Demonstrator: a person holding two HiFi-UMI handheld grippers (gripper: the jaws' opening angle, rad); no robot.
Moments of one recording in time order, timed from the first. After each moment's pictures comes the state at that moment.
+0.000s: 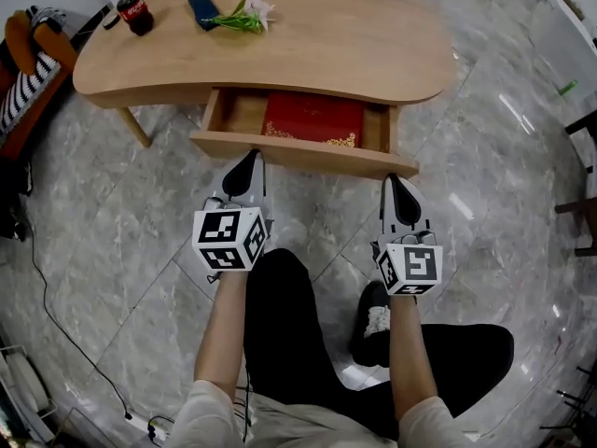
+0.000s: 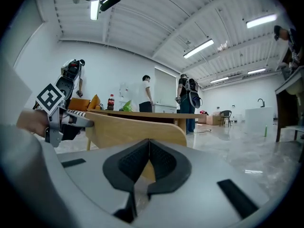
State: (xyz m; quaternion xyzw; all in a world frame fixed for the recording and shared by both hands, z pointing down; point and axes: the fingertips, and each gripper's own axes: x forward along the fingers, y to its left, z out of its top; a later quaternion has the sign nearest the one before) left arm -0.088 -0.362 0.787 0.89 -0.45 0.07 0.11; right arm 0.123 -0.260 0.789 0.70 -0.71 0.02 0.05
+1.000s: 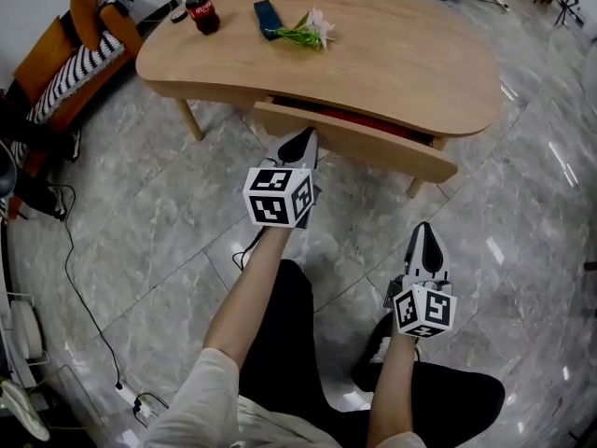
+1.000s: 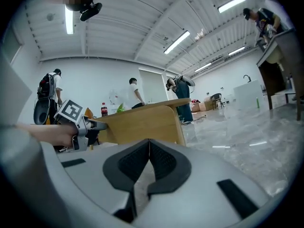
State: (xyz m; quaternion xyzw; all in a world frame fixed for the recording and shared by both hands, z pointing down) left arm -0.060 -0.421 0.783 0.88 -0.46 0.05 0.12; right arm 0.132 -0.226 0.819 0.71 -0.69 0.11 -0.04
